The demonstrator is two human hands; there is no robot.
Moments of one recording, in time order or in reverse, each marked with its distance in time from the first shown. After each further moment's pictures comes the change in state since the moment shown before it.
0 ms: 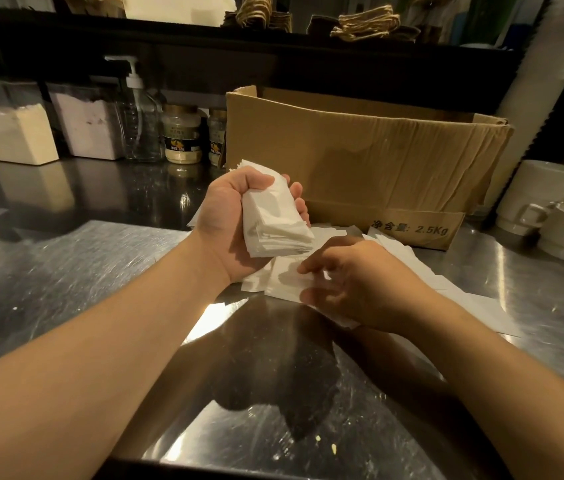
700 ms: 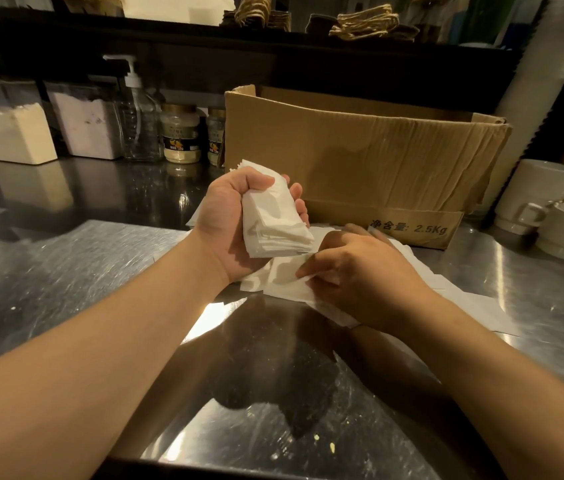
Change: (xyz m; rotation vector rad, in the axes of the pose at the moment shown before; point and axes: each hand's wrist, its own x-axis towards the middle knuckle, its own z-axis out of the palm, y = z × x) left_hand 0.001 -0.001 -0.001 0.029 0.011 -0.003; right_hand -0.003 -0.004 0.001 -0.158 0.137 -0.118
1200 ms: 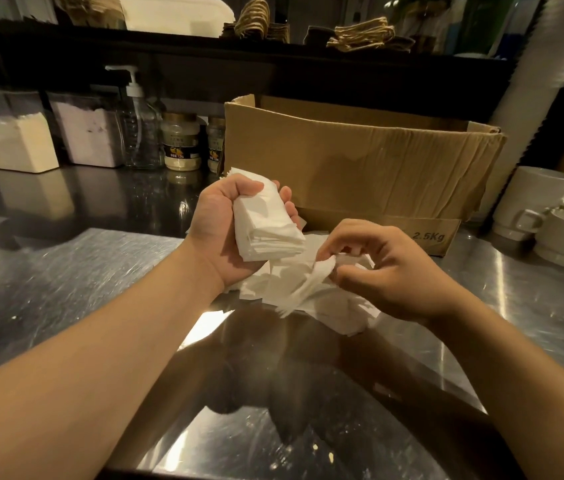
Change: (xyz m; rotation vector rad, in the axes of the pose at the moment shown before) left_hand -0.003 0.006 -0.001 -0.069 -0.024 0.016; right_hand -0.008 0.011 -0.026 0.719 0.025 0.078
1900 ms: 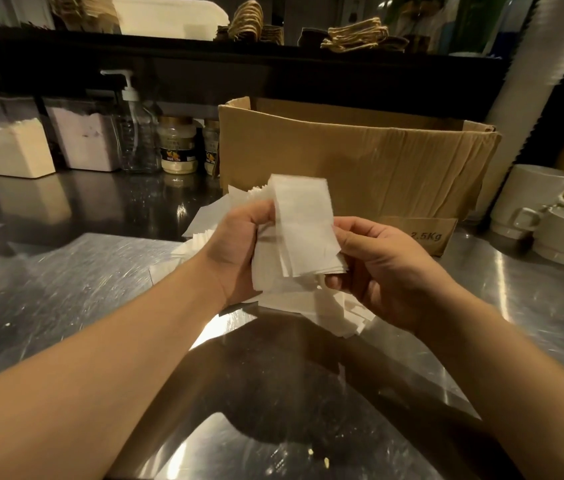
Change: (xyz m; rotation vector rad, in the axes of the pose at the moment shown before) left_hand -0.006 -0.020 0.005 0.522 -0.024 0.020; right_hand 0.005 -0.013 0.009 0.966 0.165 0.404
